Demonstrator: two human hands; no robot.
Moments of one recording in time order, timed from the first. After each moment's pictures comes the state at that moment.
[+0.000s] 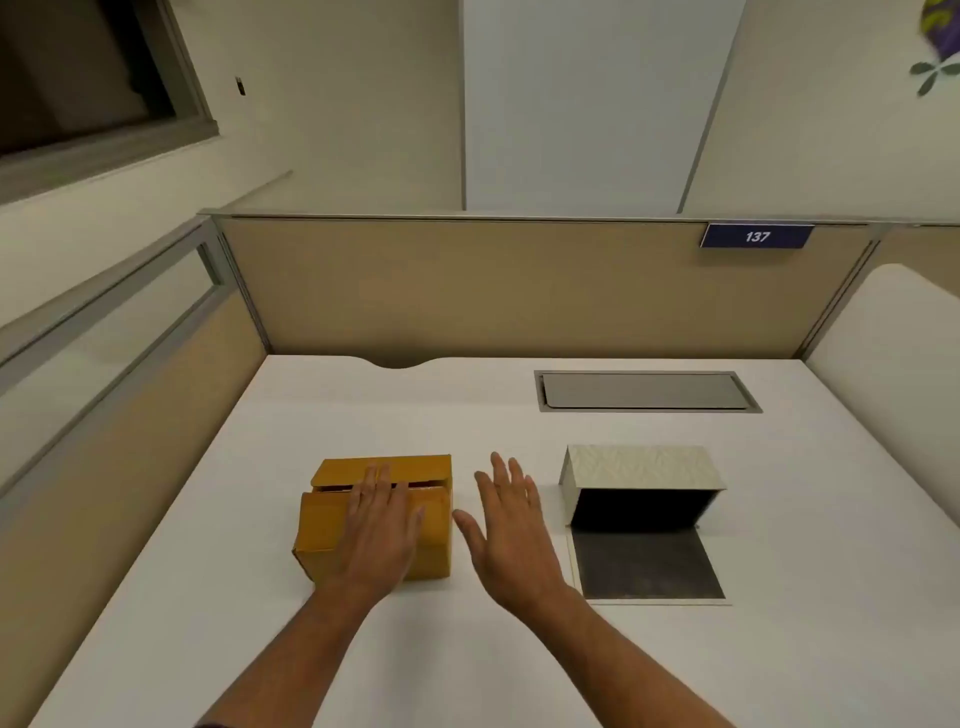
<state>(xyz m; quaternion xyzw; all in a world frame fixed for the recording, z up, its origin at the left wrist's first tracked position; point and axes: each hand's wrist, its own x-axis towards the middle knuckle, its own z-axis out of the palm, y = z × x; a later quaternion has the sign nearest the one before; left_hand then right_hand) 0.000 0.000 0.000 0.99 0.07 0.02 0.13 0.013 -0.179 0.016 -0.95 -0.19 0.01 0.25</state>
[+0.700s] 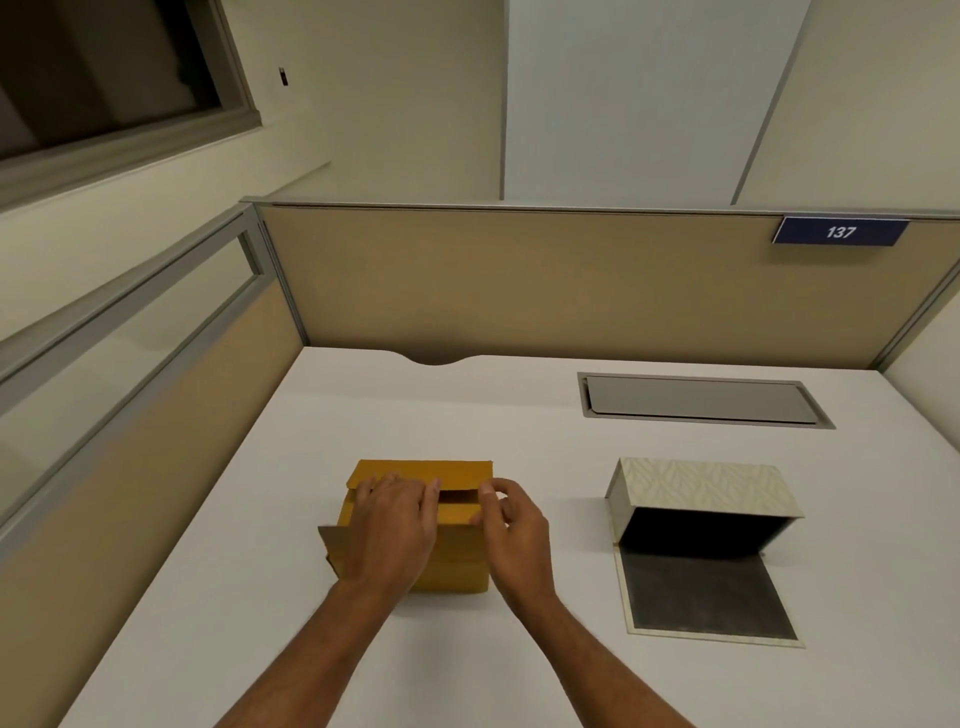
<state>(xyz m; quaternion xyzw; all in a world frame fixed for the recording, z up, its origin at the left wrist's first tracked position) 0.011 0.029 0.014 0.97 0.11 0.16 0.17 0.033 -0.119 -0.002 -0.79 -0.02 0.02 0.62</state>
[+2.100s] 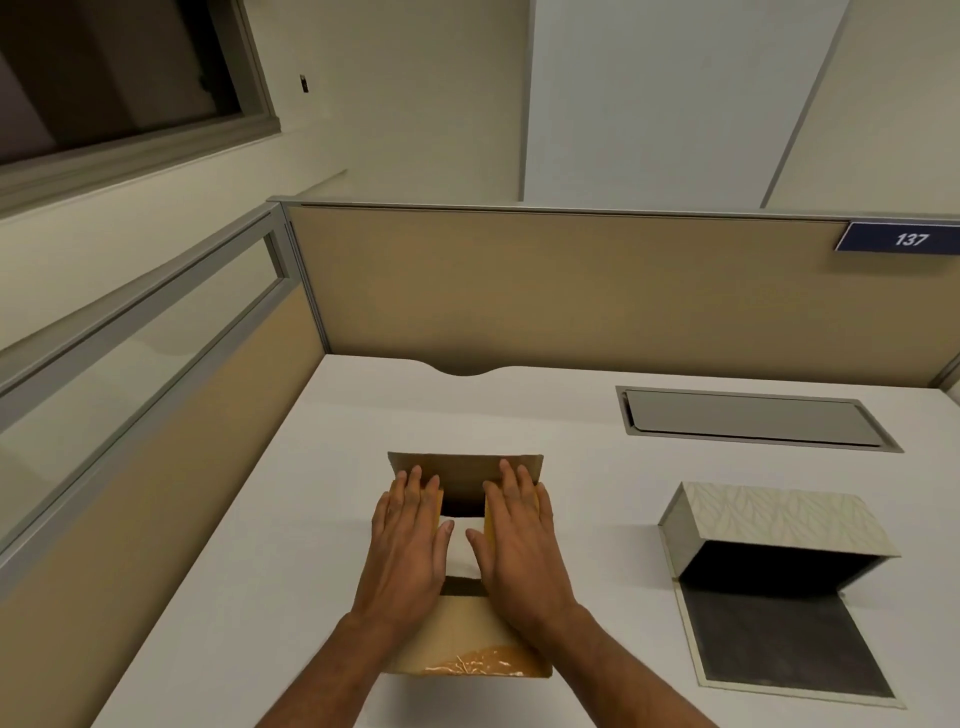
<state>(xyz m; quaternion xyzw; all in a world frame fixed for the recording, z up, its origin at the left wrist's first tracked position) 0.031 0.091 -0.059 0.97 0.07 0.11 0.19 0.073 -0.061 -0.054 -0.95 -0.22 -0.04 0.22</state>
